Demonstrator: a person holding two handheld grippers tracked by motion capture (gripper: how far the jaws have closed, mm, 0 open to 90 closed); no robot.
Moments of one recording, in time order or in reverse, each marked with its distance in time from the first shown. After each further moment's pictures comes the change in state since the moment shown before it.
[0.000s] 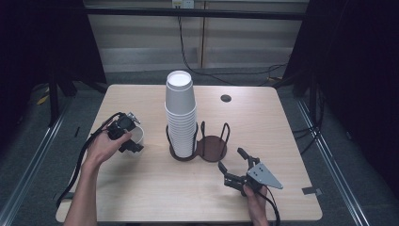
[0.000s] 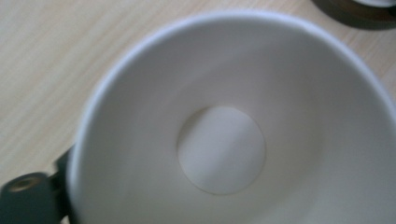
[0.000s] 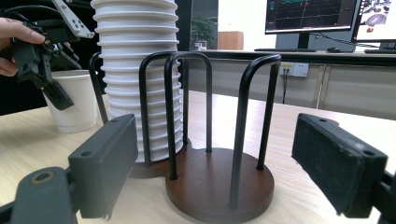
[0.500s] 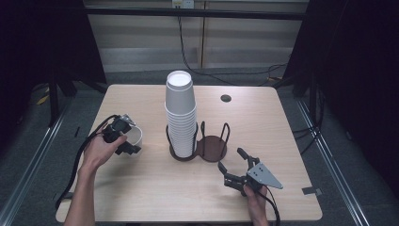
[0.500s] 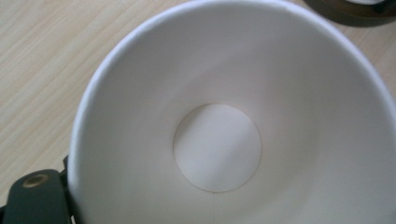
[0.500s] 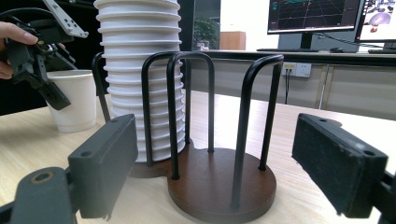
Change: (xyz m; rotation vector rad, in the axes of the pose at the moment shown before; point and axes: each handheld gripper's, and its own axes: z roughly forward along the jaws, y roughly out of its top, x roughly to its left) left arm 0.000 -0.016 -0.004 -0.069 -0.020 -0.017; right arm 0.000 0.000 0.000 0.002 0.009 0.001
